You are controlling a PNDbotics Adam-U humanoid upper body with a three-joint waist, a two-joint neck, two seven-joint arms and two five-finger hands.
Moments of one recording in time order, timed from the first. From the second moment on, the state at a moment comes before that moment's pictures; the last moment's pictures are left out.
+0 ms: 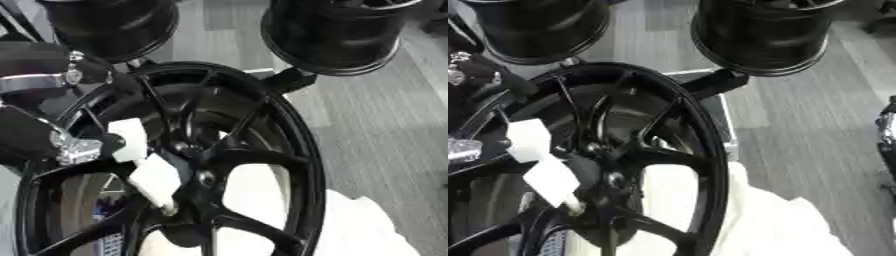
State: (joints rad) left arm -0.84 1.09 -0.50 -1.99 -0.19 0.16 -0.63; right arm -0.03 -0.31 -0.22 -1.98 0.12 0.02 -0.38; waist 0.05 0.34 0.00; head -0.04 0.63
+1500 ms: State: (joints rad) left arm -0.80 1.06 -0.51 -1.99 -0.24 0.29 -0.67; right arm -0.04 -0.29 -0.22 -1.98 0.12 0.03 -0.38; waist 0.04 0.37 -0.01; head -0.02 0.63
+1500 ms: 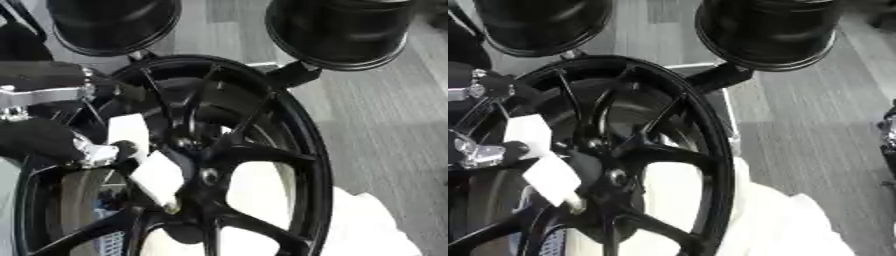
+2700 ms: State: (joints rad) left arm -0.80 1.04 -0.52 -1.99 -0.29 0.30 -0.69; right arm -0.05 -0.28 -0.22 -1.98 0.12 0.03 -0.37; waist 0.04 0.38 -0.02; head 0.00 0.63
